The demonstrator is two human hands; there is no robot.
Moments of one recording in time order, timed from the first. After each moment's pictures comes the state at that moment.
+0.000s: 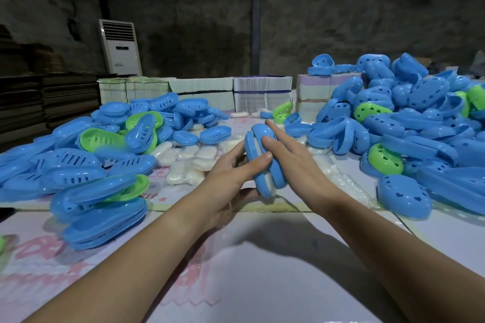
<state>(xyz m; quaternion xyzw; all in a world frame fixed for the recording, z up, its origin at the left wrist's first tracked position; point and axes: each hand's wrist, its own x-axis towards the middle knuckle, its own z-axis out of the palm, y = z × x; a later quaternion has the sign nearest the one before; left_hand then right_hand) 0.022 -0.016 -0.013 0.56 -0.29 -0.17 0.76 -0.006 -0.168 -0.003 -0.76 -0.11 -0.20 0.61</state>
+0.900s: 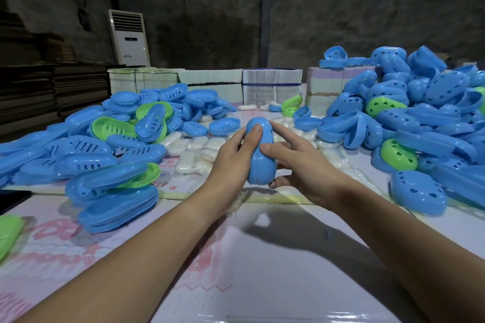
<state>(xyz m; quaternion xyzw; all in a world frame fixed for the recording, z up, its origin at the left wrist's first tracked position) 0.025 -0.018 -0.009 0.65 -0.22 0.01 0.73 -0.006 -0.163 -0.005 -0.72 -0.15 -0.06 0.67</state>
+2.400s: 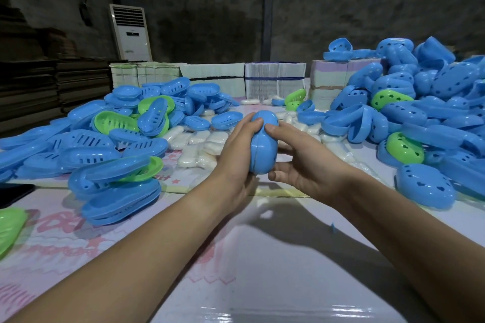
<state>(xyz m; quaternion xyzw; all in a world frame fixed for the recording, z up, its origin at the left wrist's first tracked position) 0.014 -0.030 -0.002 0.49 -0.12 -0.10 0.86 -0.016 -0.148 0.008 -0.61 -0.08 0.01 0.79</state>
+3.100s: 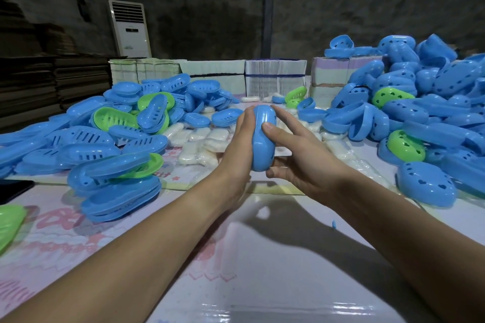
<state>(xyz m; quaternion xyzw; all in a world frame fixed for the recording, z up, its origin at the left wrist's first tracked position) 0.021 -0.026 -0.008 0.60 -0.19 -0.06 0.78 -0.014 -0.144 0.003 -0.63 -0.09 -0.04 0.77</state>
